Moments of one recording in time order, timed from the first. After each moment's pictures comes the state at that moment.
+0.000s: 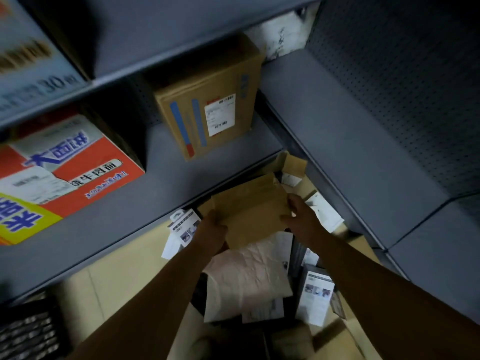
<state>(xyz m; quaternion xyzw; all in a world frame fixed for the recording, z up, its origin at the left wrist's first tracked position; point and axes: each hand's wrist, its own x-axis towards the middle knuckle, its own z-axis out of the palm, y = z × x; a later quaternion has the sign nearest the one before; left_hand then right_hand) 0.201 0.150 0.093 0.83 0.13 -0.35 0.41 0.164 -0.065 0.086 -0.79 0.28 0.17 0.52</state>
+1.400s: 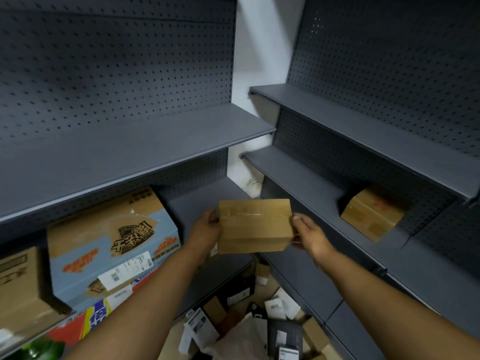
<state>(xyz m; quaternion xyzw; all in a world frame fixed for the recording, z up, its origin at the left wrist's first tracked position) 0.179 0.201 0.682 0.76 -0.03 -0.16 0.63 0.086 -0.017 0.695 -0.73 0.29 -0.06 0.61</state>
